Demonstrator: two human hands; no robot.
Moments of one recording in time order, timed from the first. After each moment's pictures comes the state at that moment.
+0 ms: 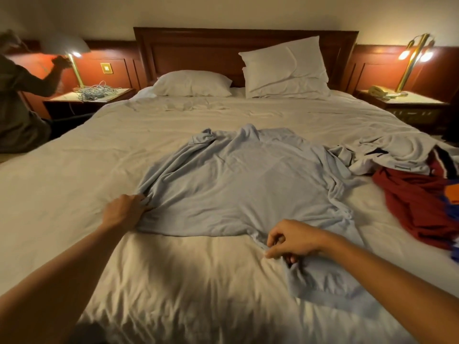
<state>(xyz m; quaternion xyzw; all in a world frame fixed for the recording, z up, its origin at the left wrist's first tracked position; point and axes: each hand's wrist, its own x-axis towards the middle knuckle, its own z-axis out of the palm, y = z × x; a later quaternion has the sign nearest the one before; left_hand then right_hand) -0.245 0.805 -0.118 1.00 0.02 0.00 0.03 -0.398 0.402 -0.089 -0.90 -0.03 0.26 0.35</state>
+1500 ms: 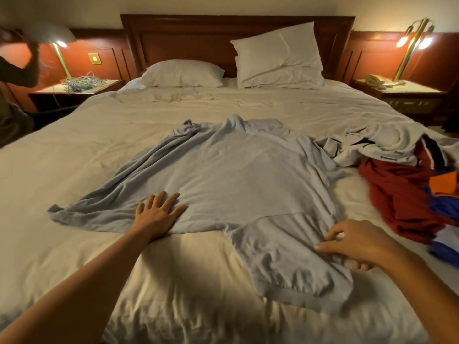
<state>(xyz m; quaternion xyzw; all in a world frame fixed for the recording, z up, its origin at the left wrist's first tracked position) -0.270 0.683 -0.171 0.99 -0.08 -0.07 0.09 -0.466 0.270 -0.075 -0.95 0.22 0.15 0.18</state>
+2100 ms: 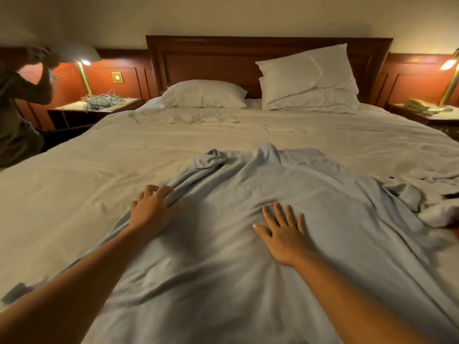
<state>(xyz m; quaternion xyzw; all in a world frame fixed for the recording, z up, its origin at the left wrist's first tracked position) -0.087 0.727 -0.135 0.97 -0.02 0.09 0.21 -0.153 0.400 -0.187 -1.00 0.04 0.03 0.07</state>
